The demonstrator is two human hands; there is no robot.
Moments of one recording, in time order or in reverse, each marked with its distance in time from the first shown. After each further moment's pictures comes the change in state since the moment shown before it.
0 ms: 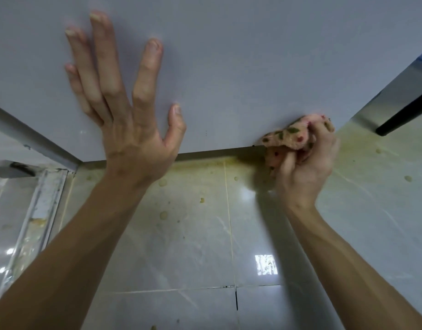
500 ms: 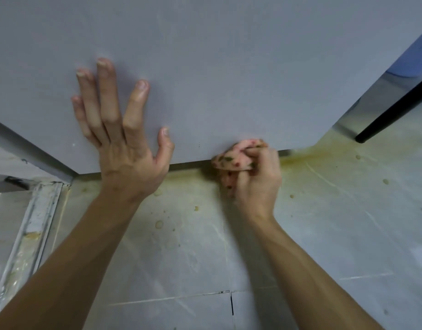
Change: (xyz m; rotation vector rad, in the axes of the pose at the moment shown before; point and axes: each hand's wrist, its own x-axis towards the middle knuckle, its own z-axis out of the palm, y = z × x) left_hand -0.014 -0.008 0.002 0.002 0.015 0.002; right_hand -0.033 -0.032 0.028 0.063 -0.132 0.078
